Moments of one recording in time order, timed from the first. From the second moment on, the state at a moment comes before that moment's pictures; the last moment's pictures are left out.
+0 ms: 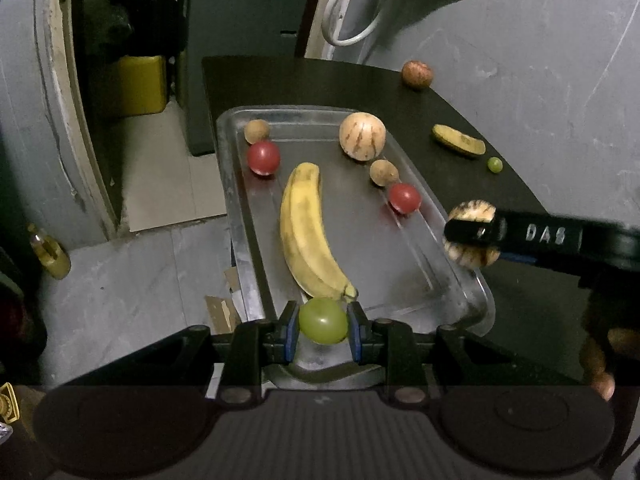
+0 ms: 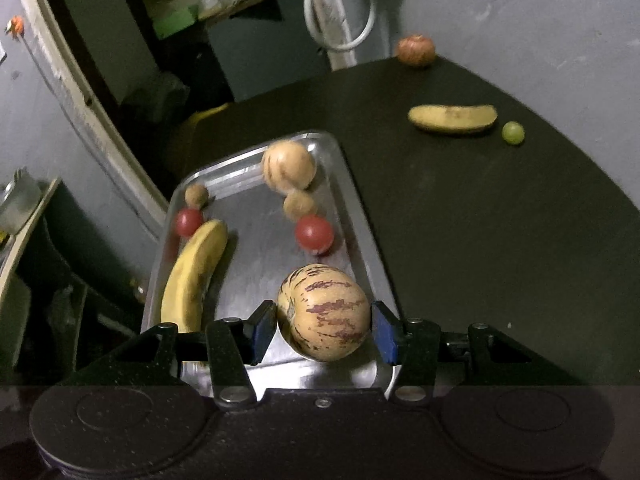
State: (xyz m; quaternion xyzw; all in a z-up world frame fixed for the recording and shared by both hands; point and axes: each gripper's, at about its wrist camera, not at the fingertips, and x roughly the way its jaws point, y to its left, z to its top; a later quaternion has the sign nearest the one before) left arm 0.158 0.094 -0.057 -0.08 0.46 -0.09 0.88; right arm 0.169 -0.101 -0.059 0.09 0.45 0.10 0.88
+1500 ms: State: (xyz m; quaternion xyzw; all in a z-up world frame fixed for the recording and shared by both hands) left arm 0.165 0.085 -0.071 -0.08 0.48 -0.08 0.87; right arm 0.158 -0.118 -0.054 0.10 0.45 0.11 0.88
